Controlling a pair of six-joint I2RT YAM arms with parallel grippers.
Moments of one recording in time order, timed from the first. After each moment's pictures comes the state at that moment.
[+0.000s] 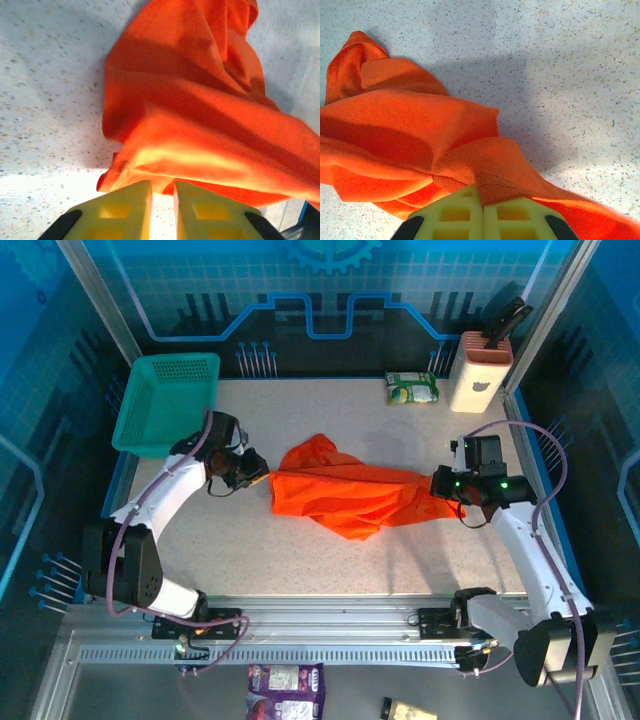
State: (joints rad) left arm -0.18 1.47 1.09 -0.69 0.40 -0.68; right arm 0.08 1.04 0.94 -0.82 -0.16 0.35
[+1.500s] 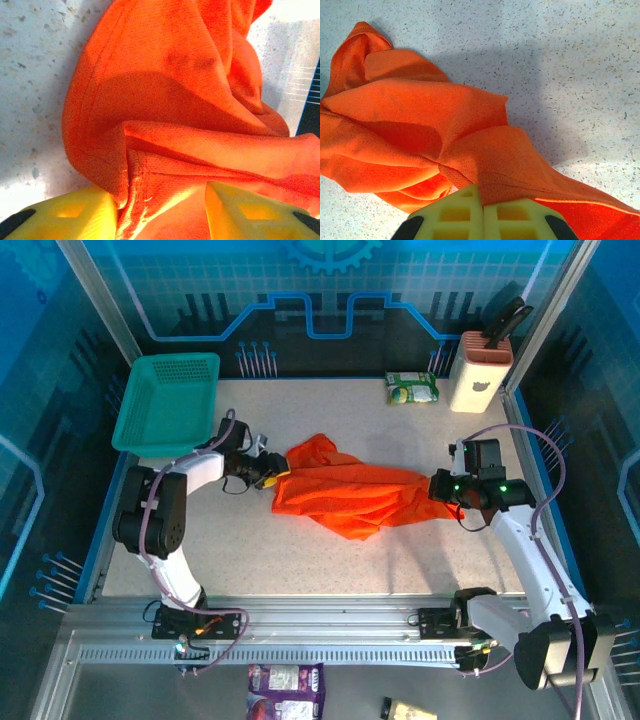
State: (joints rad) left arm -0.13 1.78 1.04 -0.31 0.65 -0.62; right arm 0.08 1.03 0.91 -0.82 -0.19 0.35
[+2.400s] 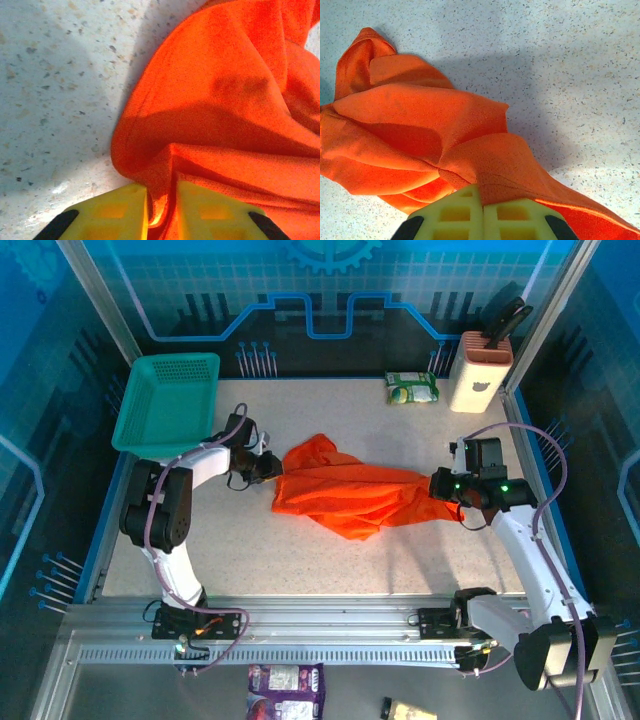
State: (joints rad) left arm -0.16 1.85 1.14 -0.41 0.44 -0.46; right arm 0.08 1.02 0.93 -0.82 -0.19 0.35
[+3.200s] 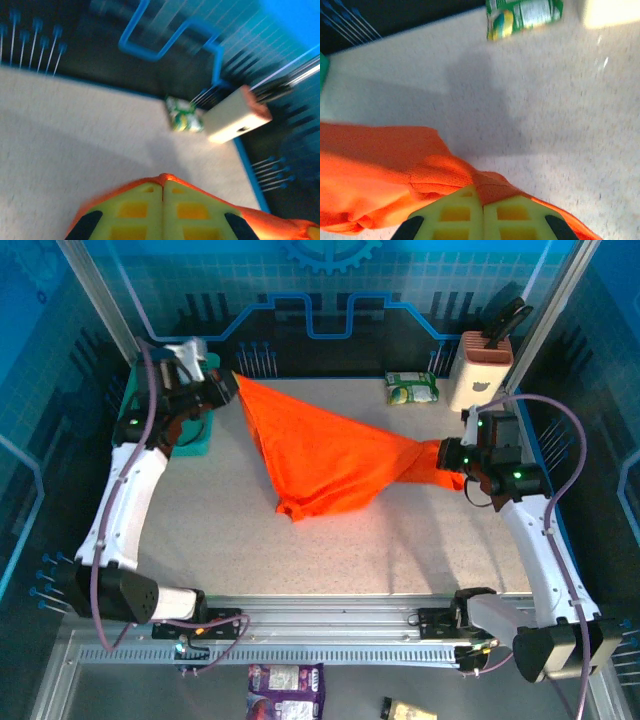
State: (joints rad) left arm -0.03 1.34 1.53 -0.53 0.44 -0.51; right arm 0.07 1.07 1.16 -0.77 -0.11 0.30
